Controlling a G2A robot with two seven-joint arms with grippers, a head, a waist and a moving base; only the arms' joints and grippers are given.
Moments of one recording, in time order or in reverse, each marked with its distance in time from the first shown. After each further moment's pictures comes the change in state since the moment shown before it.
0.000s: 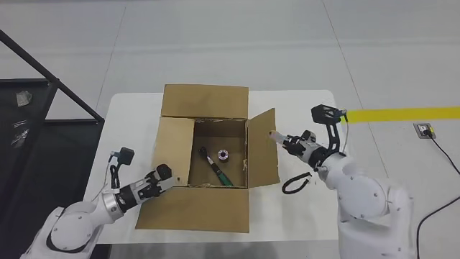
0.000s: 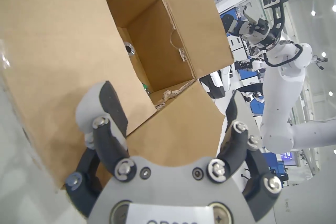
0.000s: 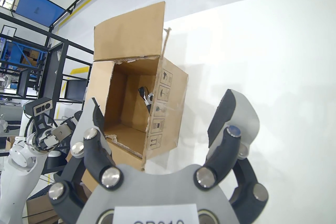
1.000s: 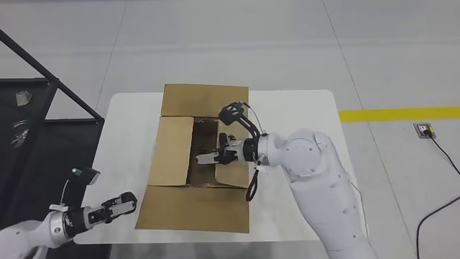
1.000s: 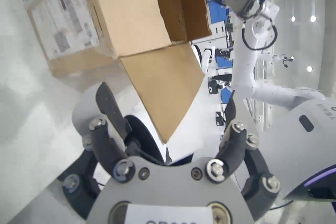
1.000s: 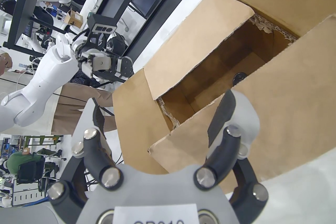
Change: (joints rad) left arm 0.152 0.081 -0.283 0.093 -0.420 0.030 -0.567; right arm 0.395 0.019 -0.378 0.562 0.437 -0.394 0.057
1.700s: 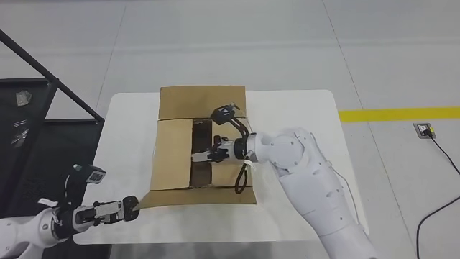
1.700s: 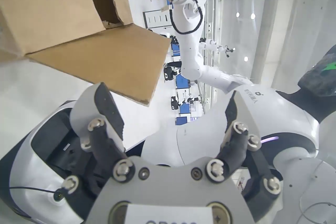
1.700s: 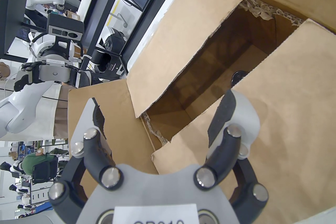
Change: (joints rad) left arm -0.030 0.054 0.046 -0.014 -0.365 0.137 -0.134; right arm 0.083 0.003 -0.090 0.208 0.047 -0.025 -0.093
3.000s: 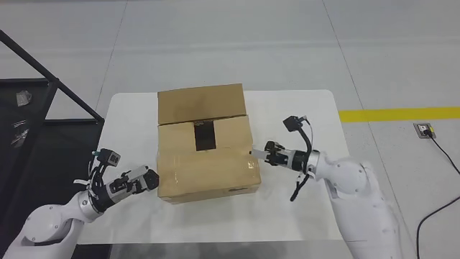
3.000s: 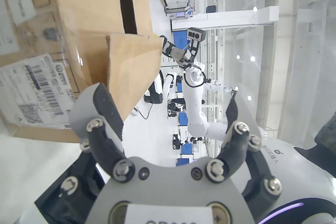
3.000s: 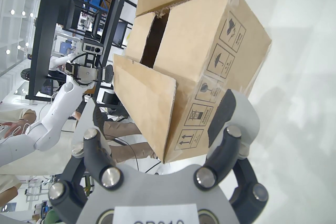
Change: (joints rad) left arm -0.158 -0.057 0.220 0.092 0.154 -0.011 0.407; right arm -0.289 0.145 0.342 -0.191 0.115 -0.033 0.027
